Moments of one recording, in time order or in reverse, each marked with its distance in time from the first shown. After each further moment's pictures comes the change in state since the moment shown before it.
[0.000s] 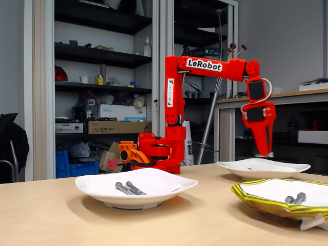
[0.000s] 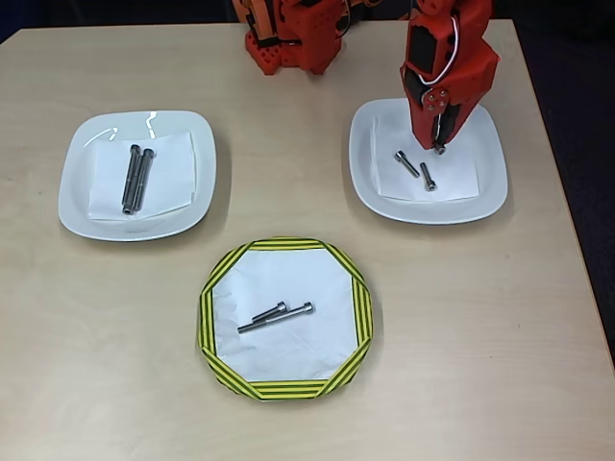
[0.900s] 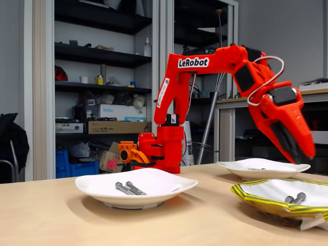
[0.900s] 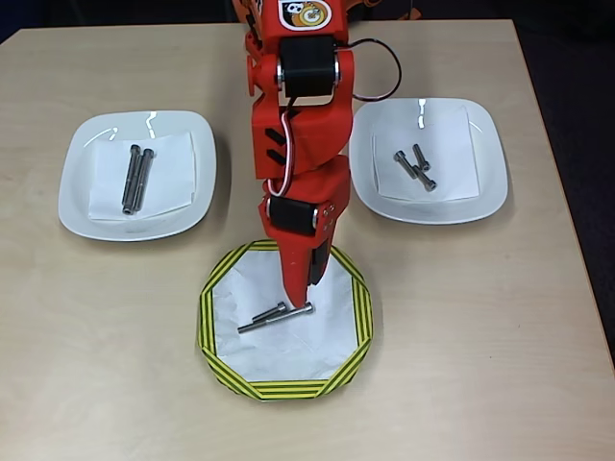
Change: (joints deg) arm 38.2 -26.6 -33.1 -12.9 -88.2
